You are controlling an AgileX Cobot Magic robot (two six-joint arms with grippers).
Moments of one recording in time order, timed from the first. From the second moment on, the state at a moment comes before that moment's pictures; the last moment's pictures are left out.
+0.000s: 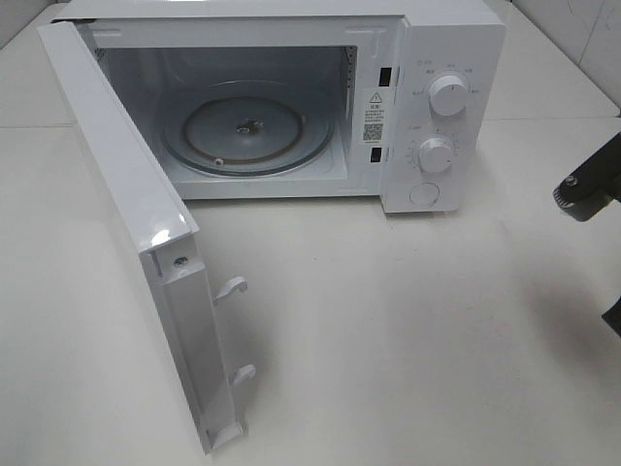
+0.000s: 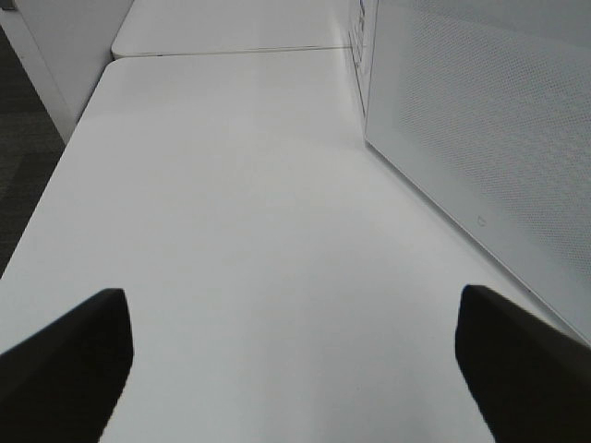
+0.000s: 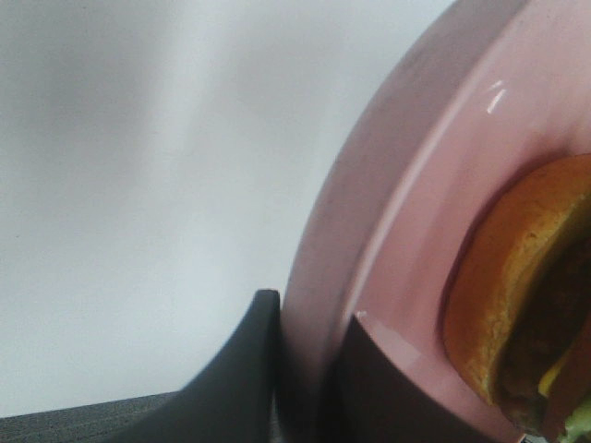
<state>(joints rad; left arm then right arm) 0.04 0.00 -0.50 -0.05 1.05 0.12 0.64 1.37 -0.68 -0.82 1.18 0.65</state>
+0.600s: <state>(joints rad) 0.04 0.00 -0.50 -0.05 1.05 0.12 0.64 1.53 -0.68 -0.86 1.12 0.71</state>
